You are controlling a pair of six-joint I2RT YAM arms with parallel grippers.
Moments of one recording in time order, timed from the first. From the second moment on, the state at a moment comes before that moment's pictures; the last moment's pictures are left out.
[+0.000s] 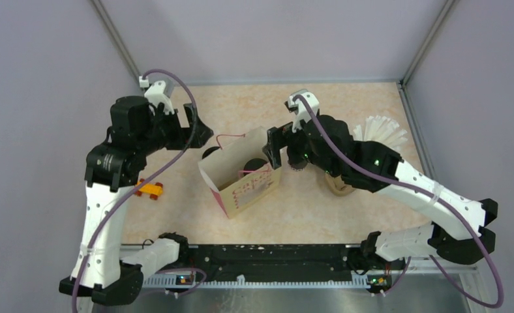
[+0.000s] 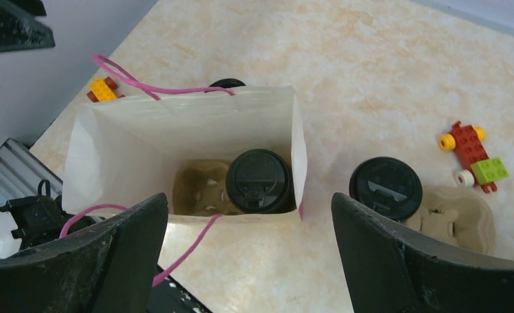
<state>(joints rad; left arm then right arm) -0.22 1.03 1.58 -1.06 0.24 -0.31 1.11 1.22 1.50 -0.64 0.41 0.30</state>
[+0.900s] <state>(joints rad) -0.76 1.83 2.14 -0.85 0.08 -0.18 1.11 0.78 1.41 -0.88 0.56 0.42</state>
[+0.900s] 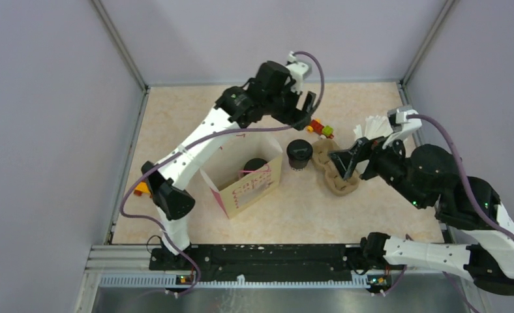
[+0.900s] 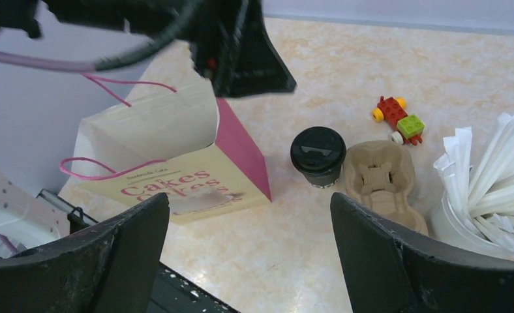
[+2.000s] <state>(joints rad) -0.86 2.19 2.17 -0.94 0.01 -0.12 1.11 0.66 1.45 -0.94 0.56 0.31</state>
